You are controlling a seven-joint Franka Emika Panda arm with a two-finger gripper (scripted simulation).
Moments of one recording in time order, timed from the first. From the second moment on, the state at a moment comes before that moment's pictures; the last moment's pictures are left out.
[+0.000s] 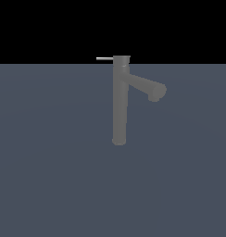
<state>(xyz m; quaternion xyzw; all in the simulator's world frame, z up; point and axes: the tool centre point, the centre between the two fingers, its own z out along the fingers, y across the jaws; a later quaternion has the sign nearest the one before) -0.250 -0.003 0.492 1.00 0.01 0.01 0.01</state>
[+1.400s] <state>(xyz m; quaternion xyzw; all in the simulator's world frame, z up) -0.128 0.006 0.397 1.00 0.06 0.00 0.01</state>
